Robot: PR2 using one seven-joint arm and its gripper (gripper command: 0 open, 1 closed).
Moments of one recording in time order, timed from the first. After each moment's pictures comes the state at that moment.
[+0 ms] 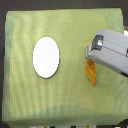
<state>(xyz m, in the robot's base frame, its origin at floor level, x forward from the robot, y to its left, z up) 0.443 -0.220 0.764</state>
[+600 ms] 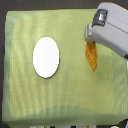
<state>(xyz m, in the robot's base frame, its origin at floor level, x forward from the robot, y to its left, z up) 0.484 -0.203 0.887</state>
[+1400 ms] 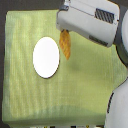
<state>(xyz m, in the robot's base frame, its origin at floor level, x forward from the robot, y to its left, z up) 0.537 -0.049 0.892</state>
